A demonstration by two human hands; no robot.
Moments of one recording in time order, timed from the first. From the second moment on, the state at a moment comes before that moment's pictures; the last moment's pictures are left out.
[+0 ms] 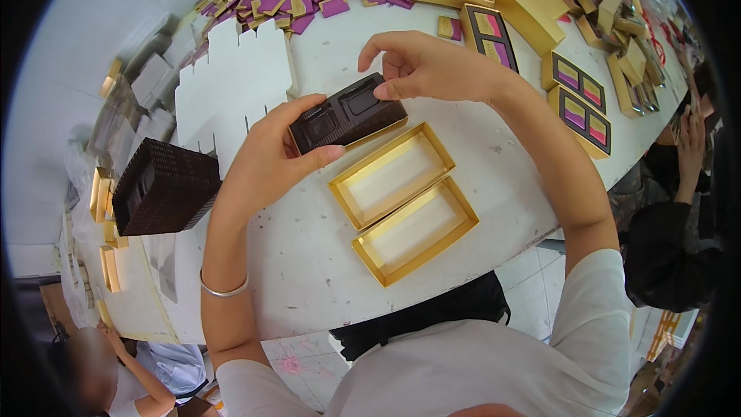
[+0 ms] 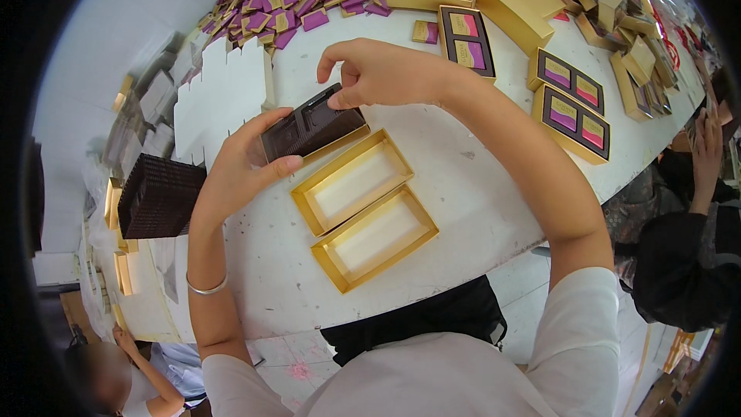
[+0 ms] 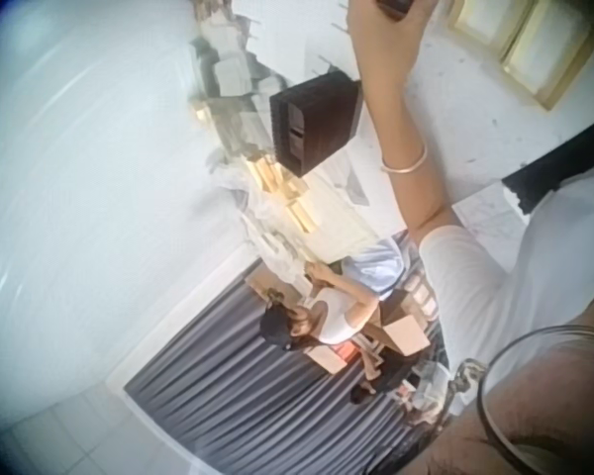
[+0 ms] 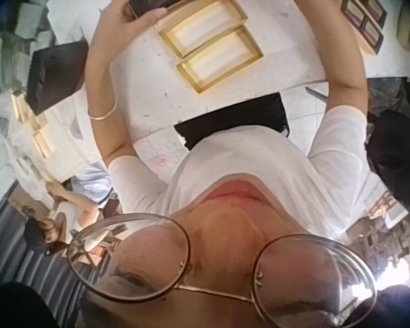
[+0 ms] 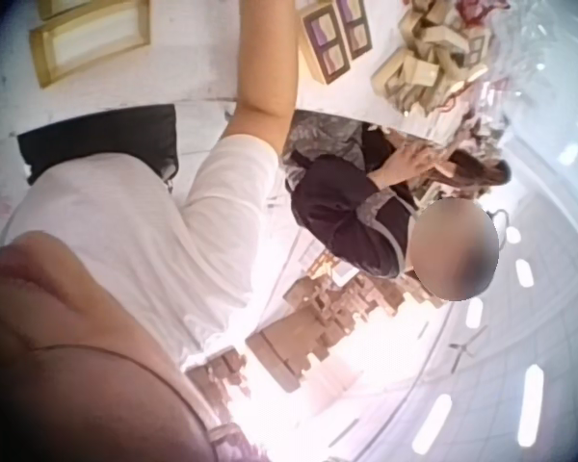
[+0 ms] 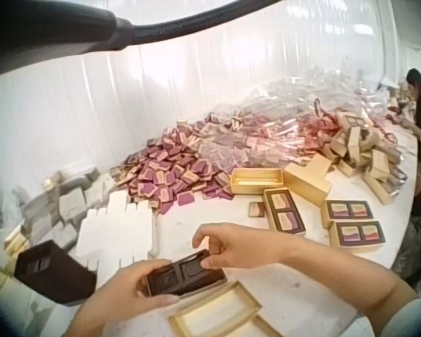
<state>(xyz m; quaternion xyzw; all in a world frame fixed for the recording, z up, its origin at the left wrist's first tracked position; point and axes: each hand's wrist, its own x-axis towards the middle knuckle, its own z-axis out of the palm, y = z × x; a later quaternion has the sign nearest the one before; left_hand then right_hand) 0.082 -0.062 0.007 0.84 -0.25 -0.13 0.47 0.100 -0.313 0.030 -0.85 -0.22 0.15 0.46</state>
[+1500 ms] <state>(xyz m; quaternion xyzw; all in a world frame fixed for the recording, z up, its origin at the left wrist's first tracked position) 0.004 0.070 0.114 0.95 -0.13 0.26 0.08 0.080 -0.287 0.025 -0.89 -0.31 -0.29 0.19</state>
